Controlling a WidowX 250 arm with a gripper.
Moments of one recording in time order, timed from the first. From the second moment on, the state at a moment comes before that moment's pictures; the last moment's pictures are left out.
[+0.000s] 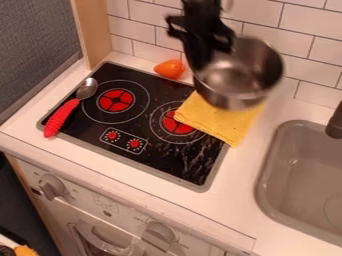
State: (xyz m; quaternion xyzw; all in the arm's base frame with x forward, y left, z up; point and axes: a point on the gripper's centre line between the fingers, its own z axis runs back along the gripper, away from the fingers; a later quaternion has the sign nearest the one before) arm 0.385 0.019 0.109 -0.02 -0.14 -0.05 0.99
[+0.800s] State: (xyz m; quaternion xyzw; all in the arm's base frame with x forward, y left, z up) arm 0.328 0.170 0.057 0.05 -0.05 0.07 1.00
